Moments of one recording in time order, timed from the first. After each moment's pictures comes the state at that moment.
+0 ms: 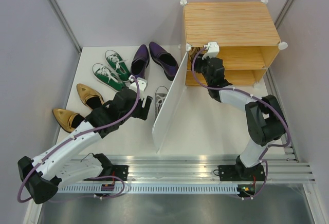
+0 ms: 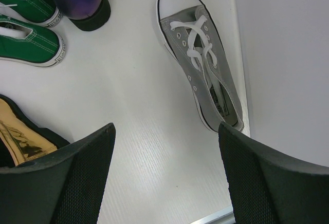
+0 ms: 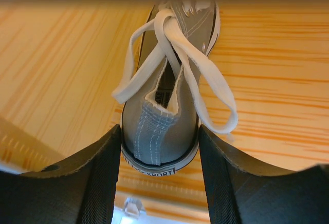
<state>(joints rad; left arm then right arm) -0.77 0.98 0.93 -0.57 -0.31 -0.15 0.38 1.72 1.04 0.58 0.16 0.12</state>
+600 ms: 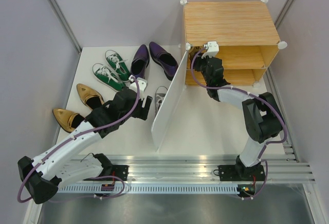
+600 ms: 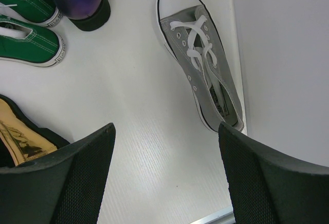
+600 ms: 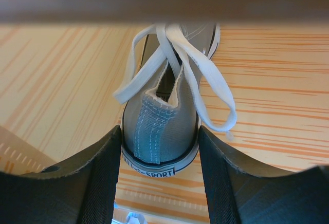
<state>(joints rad) -0.77 0.98 0.93 -0.57 -0.31 -0.15 0.37 1.78 1.07 0.68 0.17 0.13</state>
